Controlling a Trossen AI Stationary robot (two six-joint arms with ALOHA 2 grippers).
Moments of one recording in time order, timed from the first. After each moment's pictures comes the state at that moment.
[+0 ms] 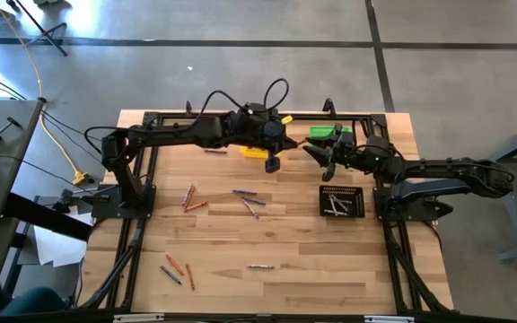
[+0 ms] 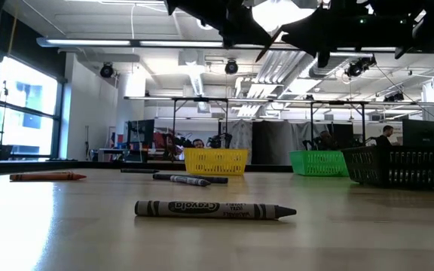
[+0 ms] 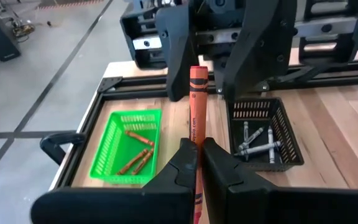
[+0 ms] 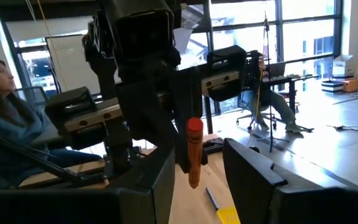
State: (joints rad) left arm 0.23 1.79 1.57 -0.20 0.11 0.21; right arm -0.29 0.96 0.39 0.73 -0.03 0.13
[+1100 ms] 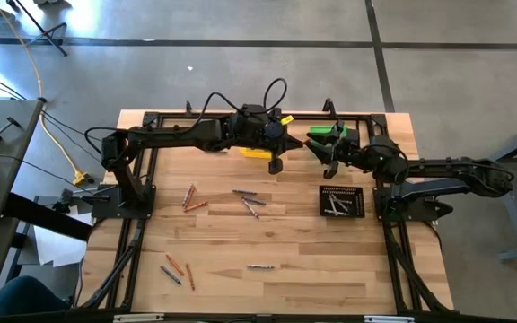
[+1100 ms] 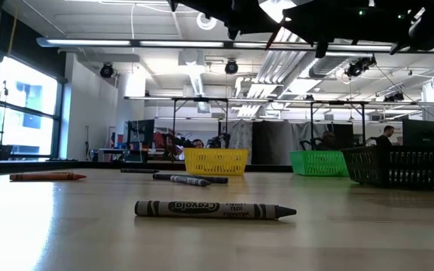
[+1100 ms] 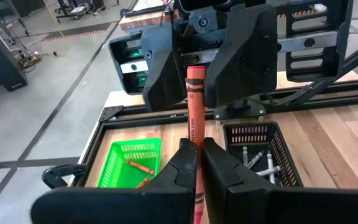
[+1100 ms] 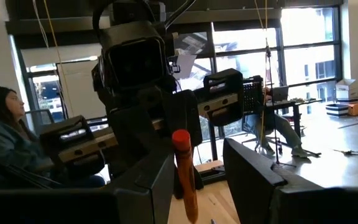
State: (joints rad) left arm 0.20 1.79 1.57 -0.10 0.11 0.24; right arm -0.28 0.98 0.41 0.84 -0.03 0.13
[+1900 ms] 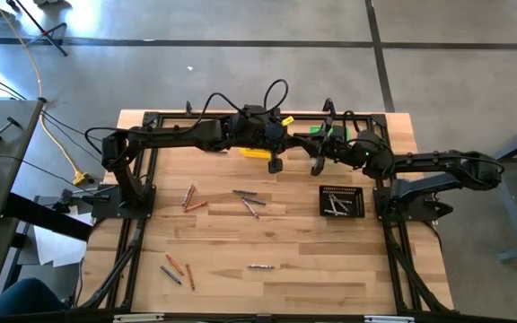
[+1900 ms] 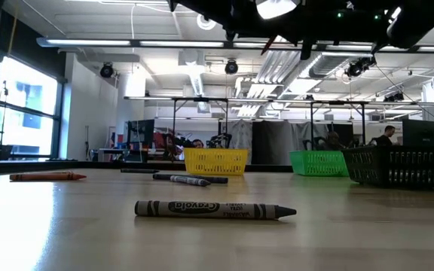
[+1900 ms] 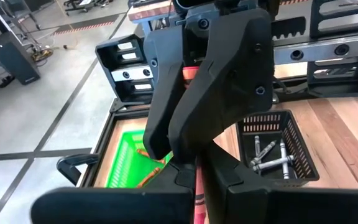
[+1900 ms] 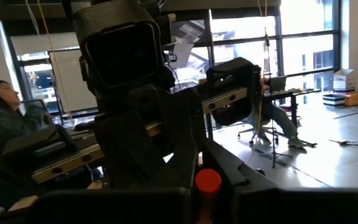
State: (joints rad) left arm 0.20 1.79 1.57 -0.13 0.06 0.26; right arm -0.28 1.14 0.52 0.83 -0.01 0.12
